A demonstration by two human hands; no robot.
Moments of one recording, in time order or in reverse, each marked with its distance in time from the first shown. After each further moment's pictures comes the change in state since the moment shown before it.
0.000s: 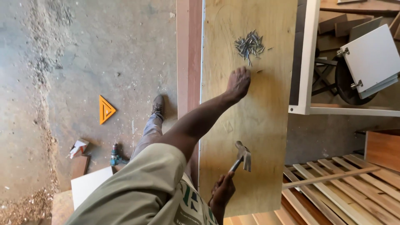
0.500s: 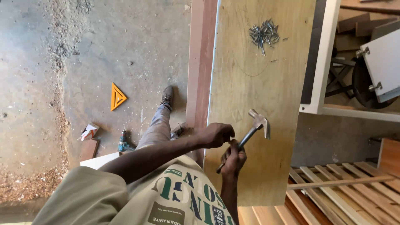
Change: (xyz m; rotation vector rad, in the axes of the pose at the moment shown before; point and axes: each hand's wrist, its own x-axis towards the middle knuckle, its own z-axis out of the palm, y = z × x) left_hand -0.277 -0.008 -0.107 -0.832 -0.510 -0.052; right_hand 0.046 -0.025 0.023 0.080 -0.264 -0.109
